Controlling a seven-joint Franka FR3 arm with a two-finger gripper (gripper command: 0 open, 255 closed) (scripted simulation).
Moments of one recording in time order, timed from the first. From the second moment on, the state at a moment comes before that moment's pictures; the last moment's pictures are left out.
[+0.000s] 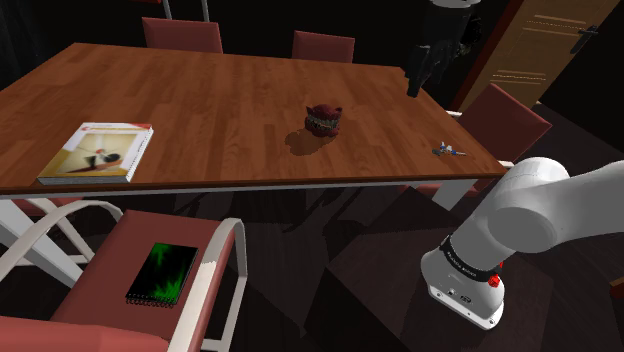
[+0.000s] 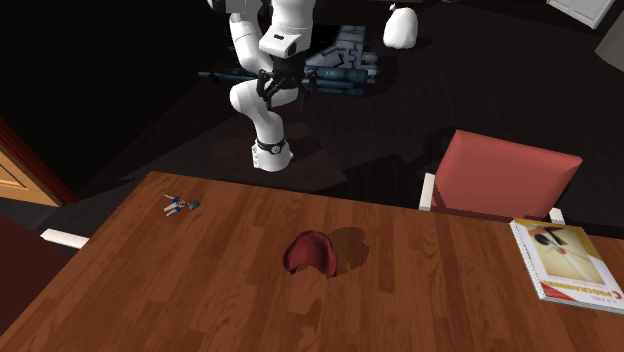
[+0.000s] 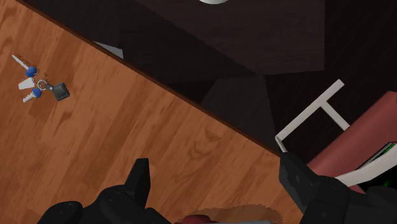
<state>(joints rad) 0.02 -0.75 0.01 -2.32 -0.11 1.48 0.09</state>
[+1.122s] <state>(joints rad) 0.03 -0.12 -0.12 -1.97 -0.05 1.66 -0.18</state>
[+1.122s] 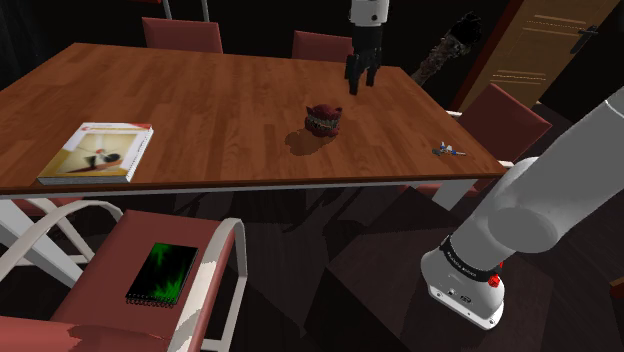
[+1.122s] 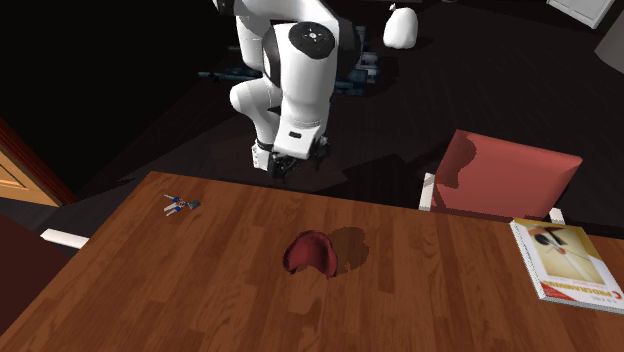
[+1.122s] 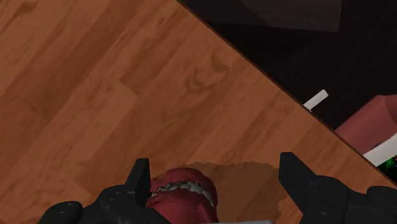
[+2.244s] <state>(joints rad) -0.03 0.66 -0.10 -1.17 0.08 1.49 -0.40</state>
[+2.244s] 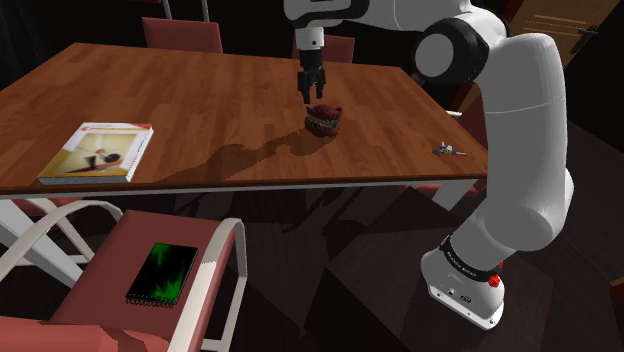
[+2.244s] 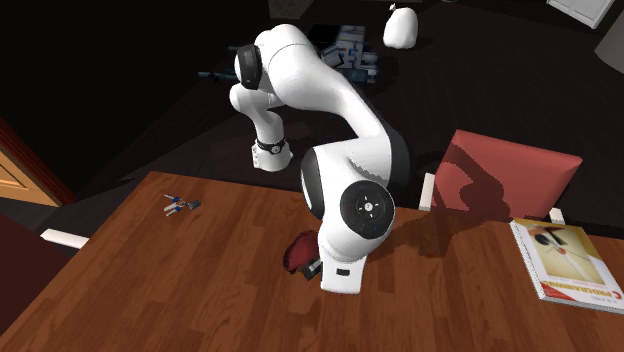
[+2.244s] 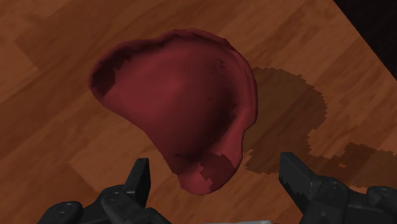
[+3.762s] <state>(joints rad) -0.03 0.67 -0.10 -1.19 0.08 1.52 -0.40</state>
